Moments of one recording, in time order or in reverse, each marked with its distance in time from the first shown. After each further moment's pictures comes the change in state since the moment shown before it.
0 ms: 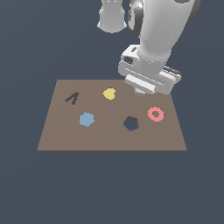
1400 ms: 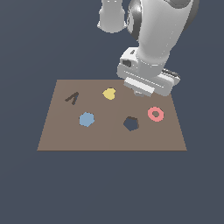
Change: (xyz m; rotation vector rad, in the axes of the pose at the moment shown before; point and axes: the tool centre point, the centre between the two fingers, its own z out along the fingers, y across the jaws) arm 0.006 0.000 0.005 0.000 -0.001 -0.025
